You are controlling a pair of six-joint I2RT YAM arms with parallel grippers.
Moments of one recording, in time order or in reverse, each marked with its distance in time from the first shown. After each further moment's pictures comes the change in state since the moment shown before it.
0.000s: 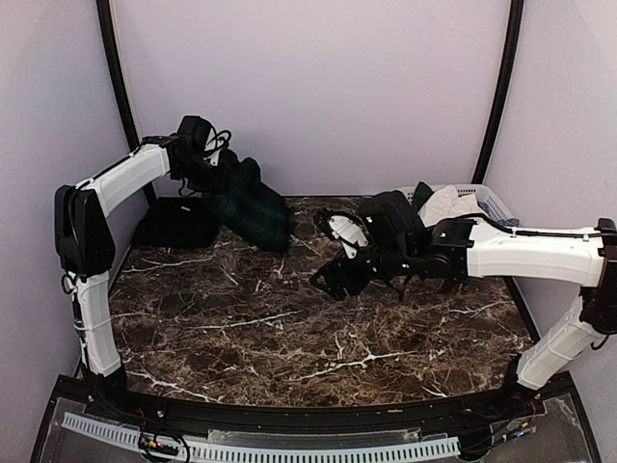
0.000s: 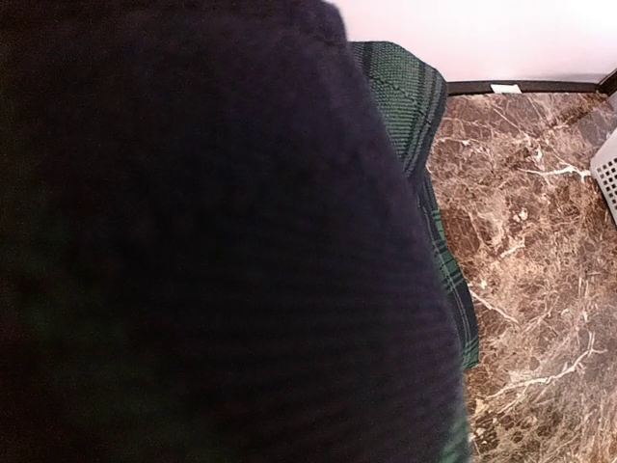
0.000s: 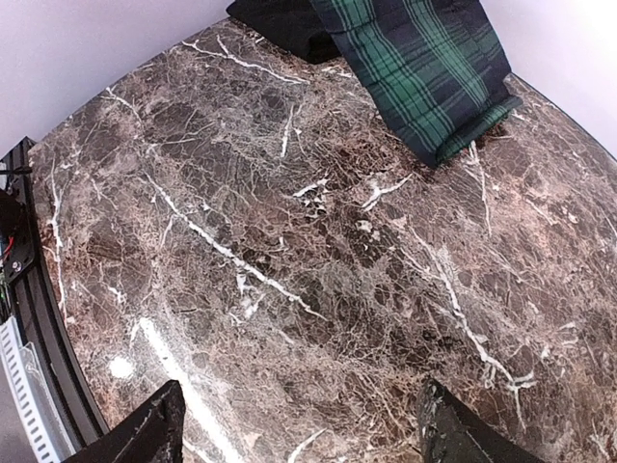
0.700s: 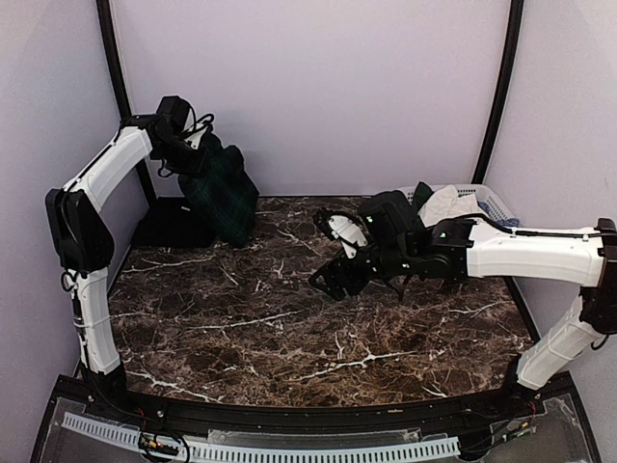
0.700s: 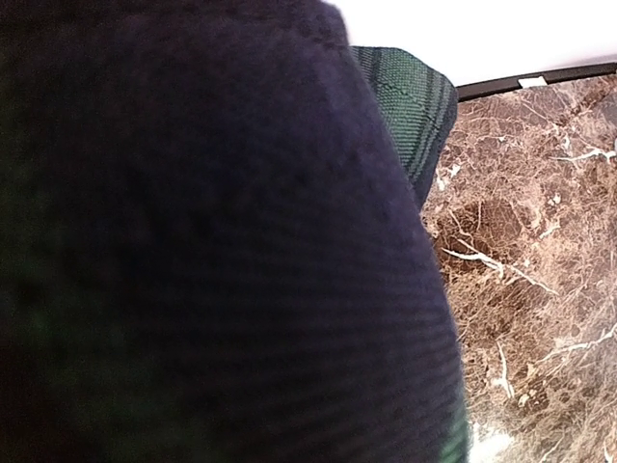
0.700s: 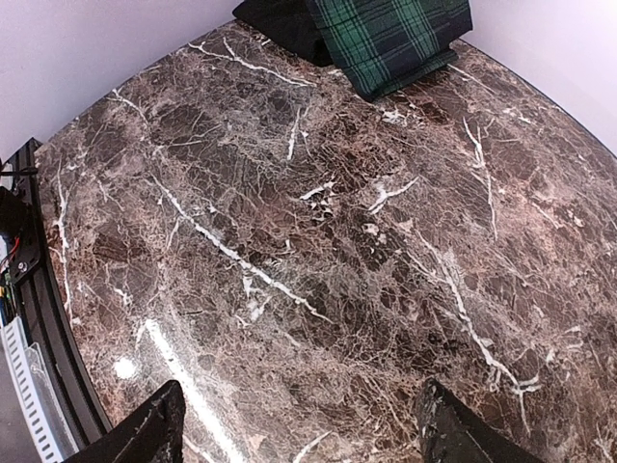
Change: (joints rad) left arm 0.101 0.043 0.284 -0.251 -0.013 0.202; right arm -0.003 0.001 -0.004 0.016 -0.021 0.002
